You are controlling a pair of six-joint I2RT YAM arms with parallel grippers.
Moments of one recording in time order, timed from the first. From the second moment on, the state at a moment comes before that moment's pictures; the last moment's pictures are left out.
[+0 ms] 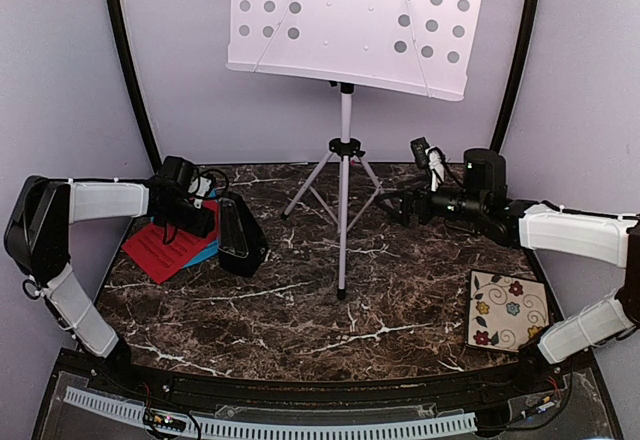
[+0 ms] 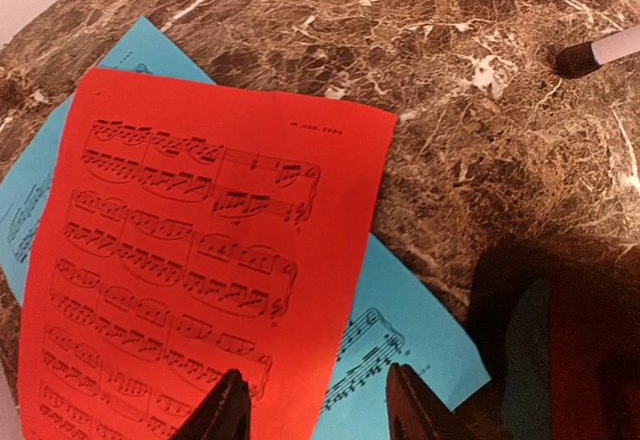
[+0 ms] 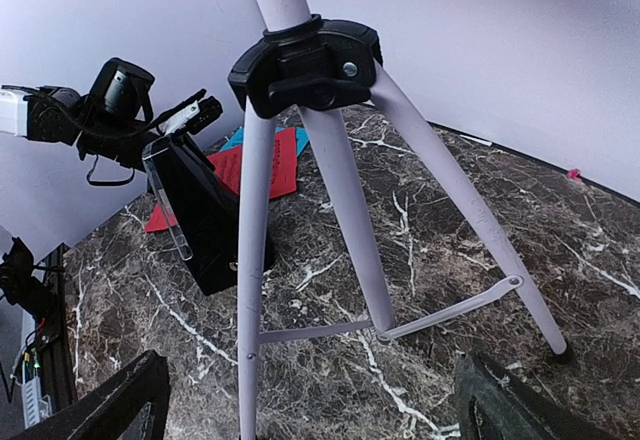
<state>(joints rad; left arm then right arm) -0.26 1.63 1.00 -0.32 -0.07 0.10 0.52 1.33 0.80 0.25 -0.48 0.15</state>
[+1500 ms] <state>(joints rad) -0.05 1.90 1.42 -0.53 0.05 -0.07 0.52 1.34 0.84 0.23 -0.47 0.16</state>
